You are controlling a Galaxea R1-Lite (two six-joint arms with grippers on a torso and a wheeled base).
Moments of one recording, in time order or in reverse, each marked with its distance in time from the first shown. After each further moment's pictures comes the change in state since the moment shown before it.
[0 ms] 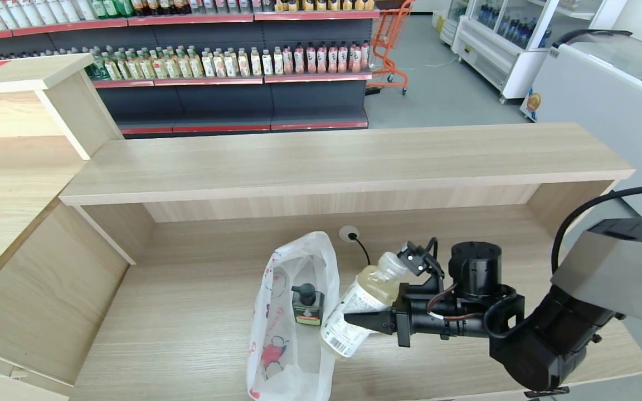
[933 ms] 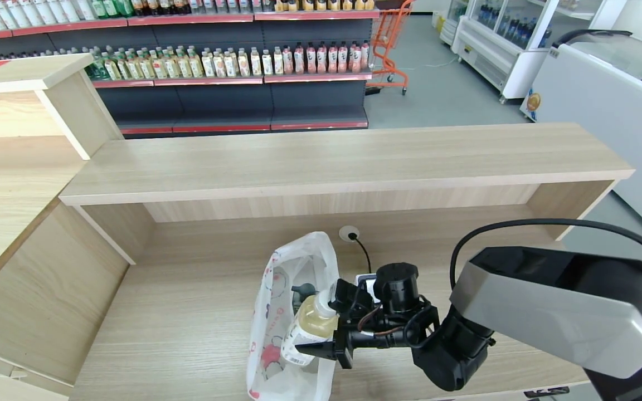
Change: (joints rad) left arm 0.000 0.000 0.000 0.000 0.000 0.000; right arm 0.149 0.292 -0.307 0.069 -0.082 -0.502
